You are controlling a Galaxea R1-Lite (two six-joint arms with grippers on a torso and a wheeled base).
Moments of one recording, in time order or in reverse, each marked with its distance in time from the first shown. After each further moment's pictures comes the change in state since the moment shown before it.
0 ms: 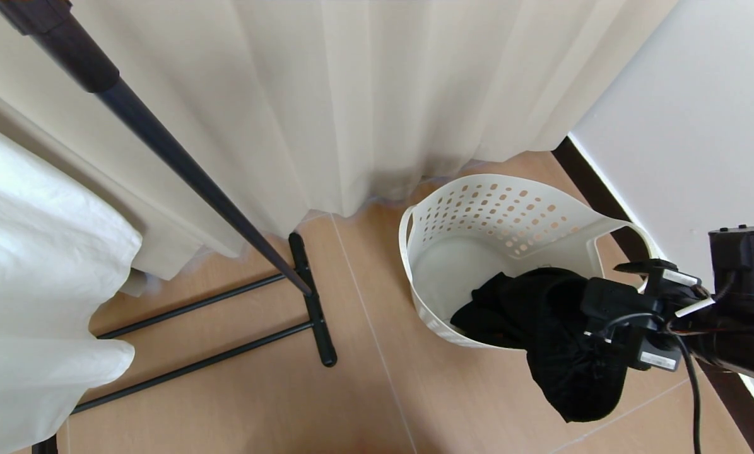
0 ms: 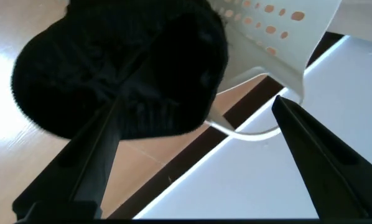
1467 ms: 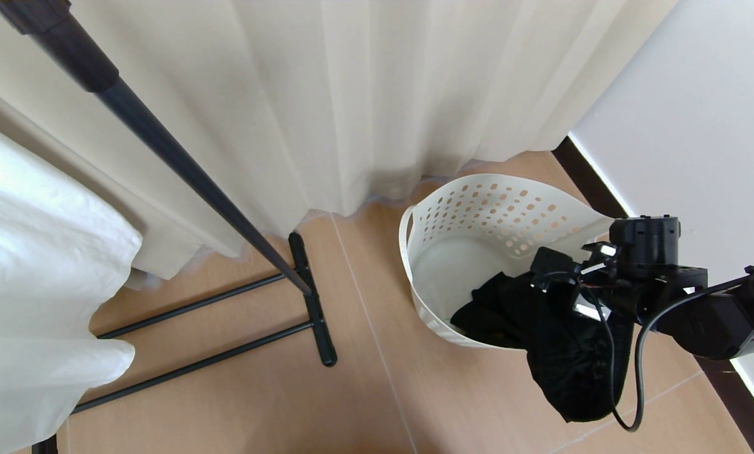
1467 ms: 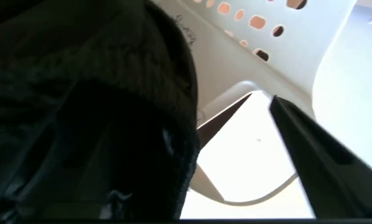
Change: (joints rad) left arm 0.000 0.000 0.000 0.000 0.000 -0.001; right arm -0.071 0.413 -0.200 -0.291 -0.113 0.012
